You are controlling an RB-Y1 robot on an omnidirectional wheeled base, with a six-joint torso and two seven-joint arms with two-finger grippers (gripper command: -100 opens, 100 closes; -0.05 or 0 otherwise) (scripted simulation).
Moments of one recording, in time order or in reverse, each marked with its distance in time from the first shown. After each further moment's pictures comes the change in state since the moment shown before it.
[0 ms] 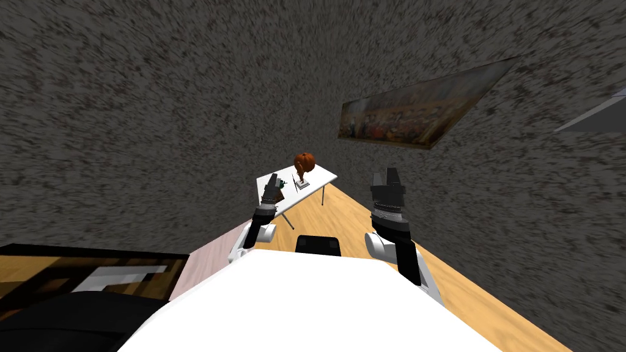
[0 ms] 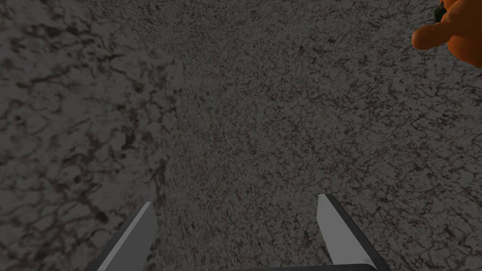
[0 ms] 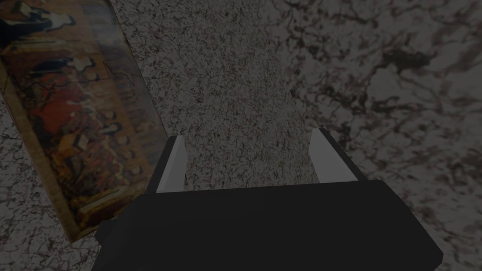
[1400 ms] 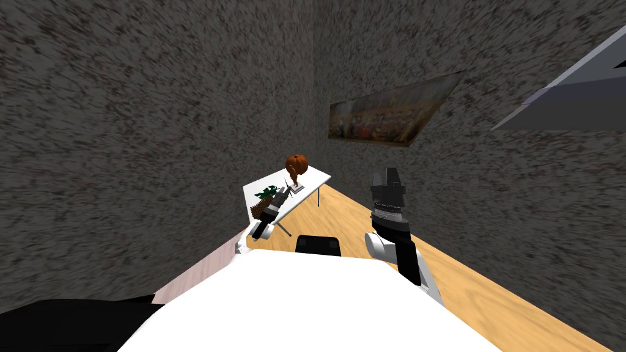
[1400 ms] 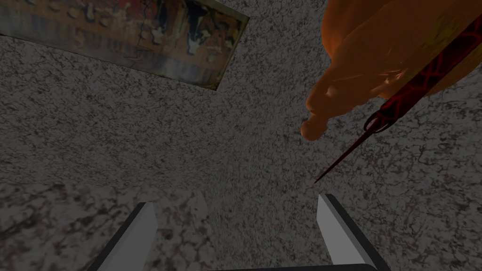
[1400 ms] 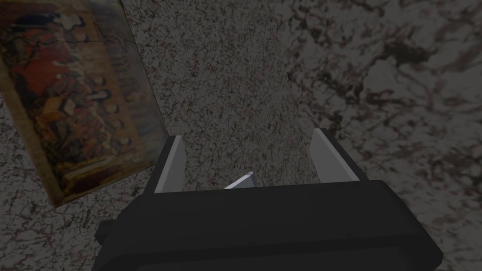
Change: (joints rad) left arm -0.124 0.166 0.009 0.390 -0.232 -0.053 -0.241; right arm 0.000 0.000 0.000 0.000 0.000 0.000 0.000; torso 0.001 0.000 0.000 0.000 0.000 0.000
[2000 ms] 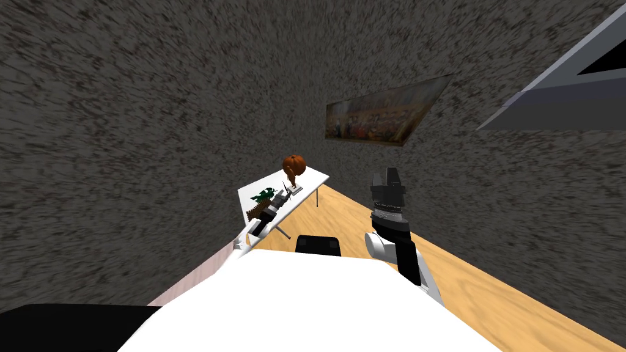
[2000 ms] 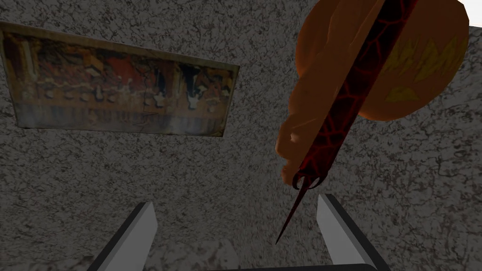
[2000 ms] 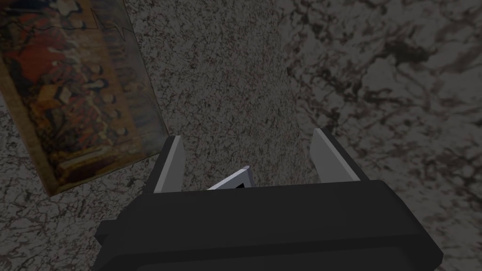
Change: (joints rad) left arm -0.052 0.078 0.002 0.158 -0.088 -0.008 -0.090; right arm 0.000 0.000 0.000 0.000 0.000 0.000 0.000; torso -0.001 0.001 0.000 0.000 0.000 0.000
